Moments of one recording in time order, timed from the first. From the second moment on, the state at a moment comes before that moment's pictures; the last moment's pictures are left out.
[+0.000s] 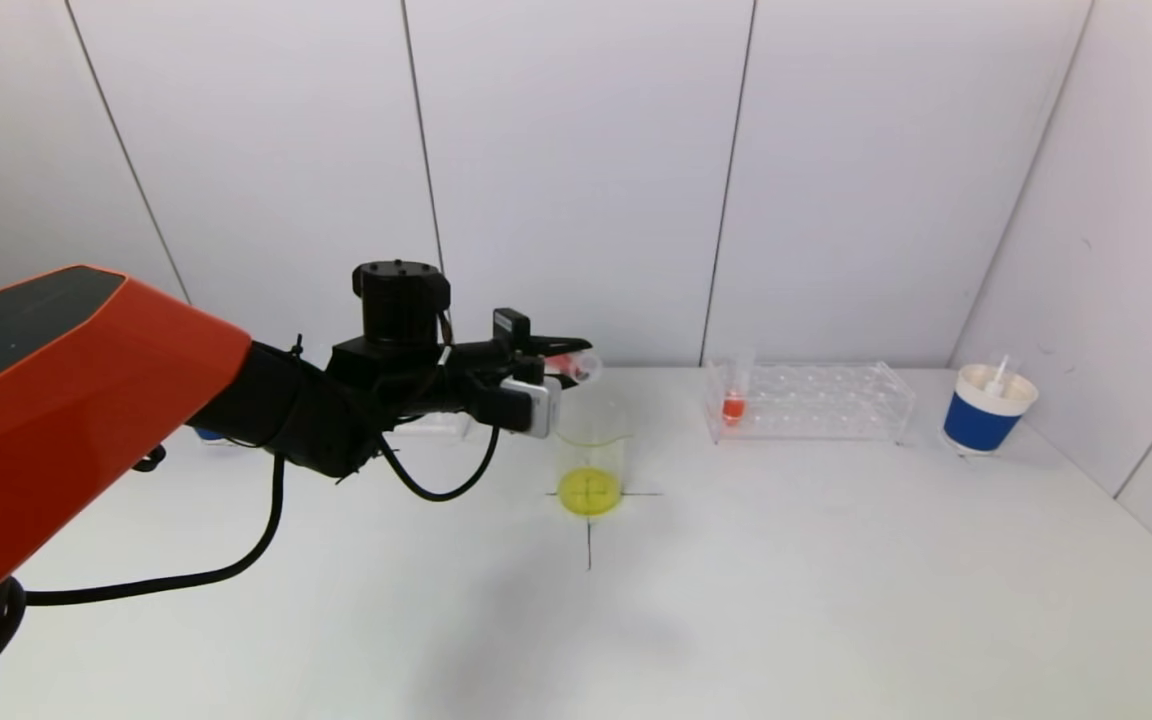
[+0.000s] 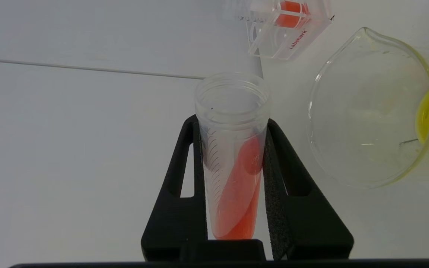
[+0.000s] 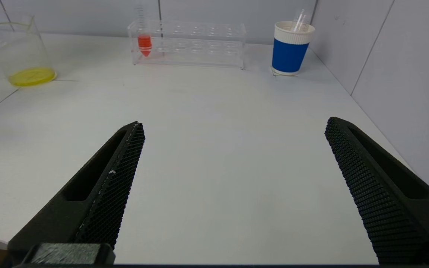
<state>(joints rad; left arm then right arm) -0.40 2.14 -1.25 -0.75 -0.69 1.47 0.00 0.00 0.00 0.00 -0.01 -0.03</state>
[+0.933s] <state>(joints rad) -0.40 2.15 -1.26 -0.75 -0.69 1.54 0.00 0.00 0.00 0.00 -0.01 -0.04</state>
